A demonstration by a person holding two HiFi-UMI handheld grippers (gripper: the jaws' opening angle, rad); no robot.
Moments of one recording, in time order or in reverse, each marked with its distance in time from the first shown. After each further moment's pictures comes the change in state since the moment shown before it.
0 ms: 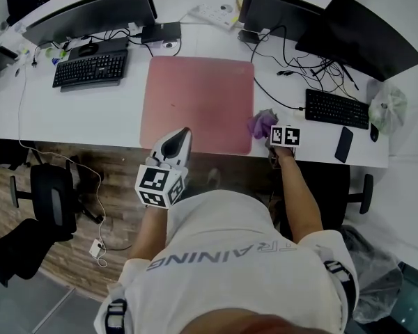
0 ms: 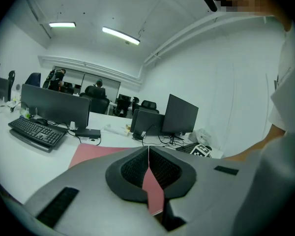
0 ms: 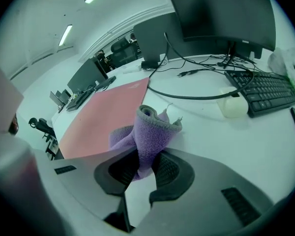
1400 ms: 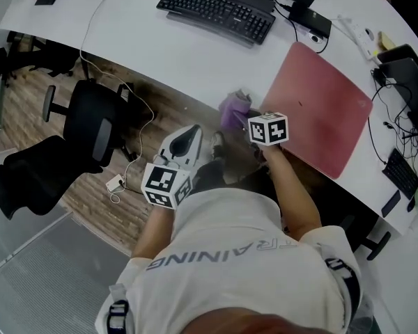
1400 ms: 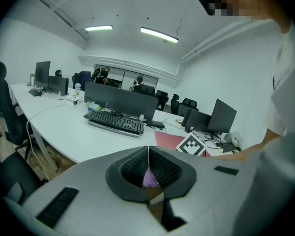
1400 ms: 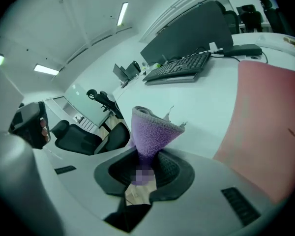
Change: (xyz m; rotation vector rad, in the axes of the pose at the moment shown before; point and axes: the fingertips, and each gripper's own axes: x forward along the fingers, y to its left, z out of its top) left arm -0.241 0.269 -0.047 -0.181 0.070 0.370; right arm 0.144 0.553 -0.037 -0.368 0.185 0.609
